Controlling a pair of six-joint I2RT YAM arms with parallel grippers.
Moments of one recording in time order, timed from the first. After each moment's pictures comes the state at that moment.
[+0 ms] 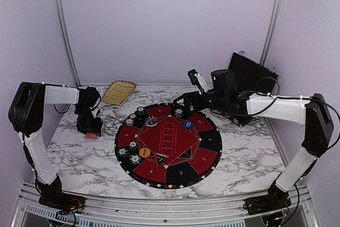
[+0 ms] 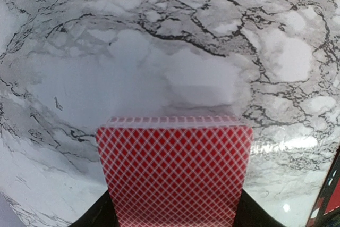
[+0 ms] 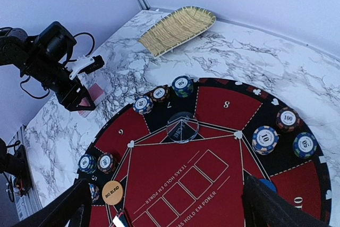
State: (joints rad) left arm -0.21 1.86 1.20 -0.81 -0.09 -0.14; right arm 0.64 1.63 1.15 0.03 -0.32 0.25
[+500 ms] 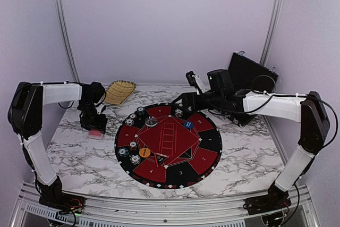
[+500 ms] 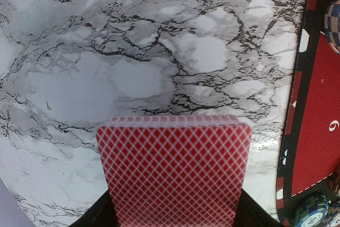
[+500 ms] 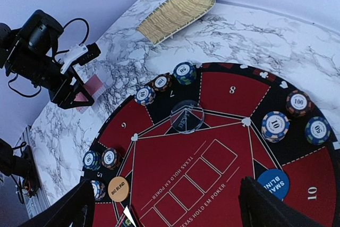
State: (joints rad) left arm -0.29 1.83 1.27 -0.90 -0.08 -0.14; right arm 0.64 1.67 1.20 -0.03 -0.34 0.31
